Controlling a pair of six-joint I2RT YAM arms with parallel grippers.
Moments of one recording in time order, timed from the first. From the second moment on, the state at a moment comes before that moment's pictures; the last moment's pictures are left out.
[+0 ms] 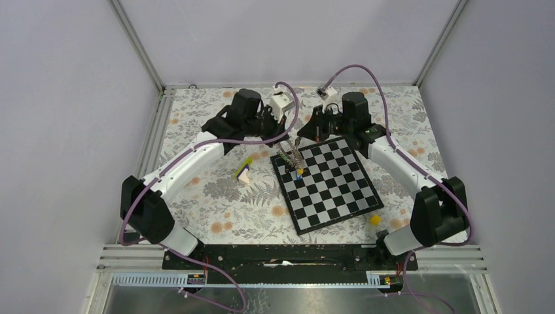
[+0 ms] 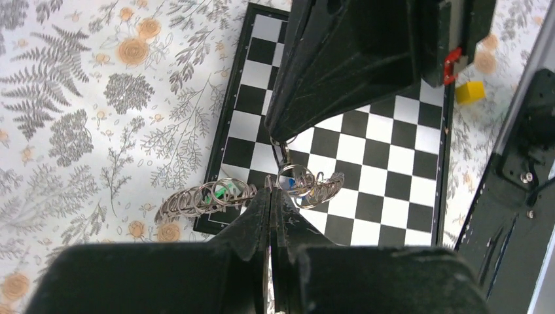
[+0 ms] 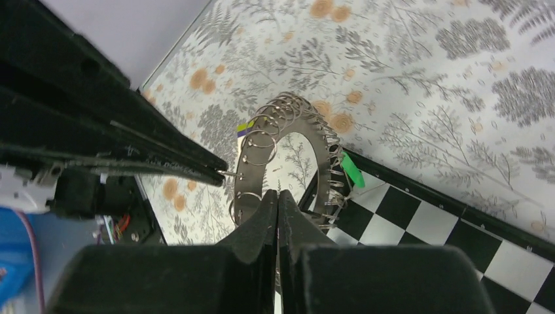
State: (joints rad) left arm -0.60 1.54 1.38 -0.41 0.44 0.10; right arm 0.40 1.51 1.15 -0.10 -0.63 0.30
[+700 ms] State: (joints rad) left arm -0.60 1.48 1.37 -0.48 0.69 0.49; right arm 0.40 1.42 1.06 -0.03 -0.99 0.16
